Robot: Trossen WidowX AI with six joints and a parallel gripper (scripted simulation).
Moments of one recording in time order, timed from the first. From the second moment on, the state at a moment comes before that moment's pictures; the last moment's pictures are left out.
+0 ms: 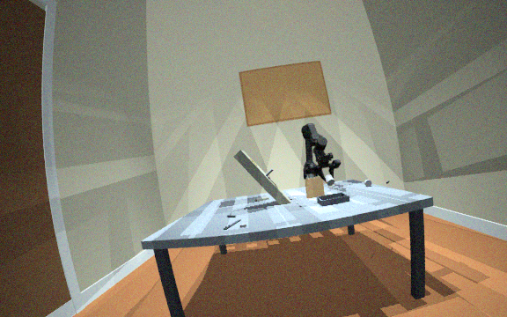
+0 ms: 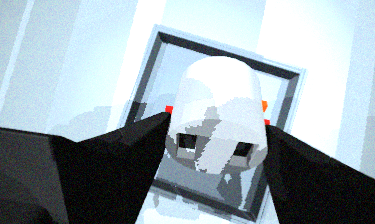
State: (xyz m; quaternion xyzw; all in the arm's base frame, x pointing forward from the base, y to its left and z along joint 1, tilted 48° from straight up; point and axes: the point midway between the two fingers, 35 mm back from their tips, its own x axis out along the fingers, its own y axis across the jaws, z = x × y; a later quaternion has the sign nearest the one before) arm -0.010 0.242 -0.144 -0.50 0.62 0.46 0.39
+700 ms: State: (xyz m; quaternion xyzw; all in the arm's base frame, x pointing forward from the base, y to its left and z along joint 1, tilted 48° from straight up) arm -0.025 0.188 -0.195 -0.51 0.62 0.47 0.38
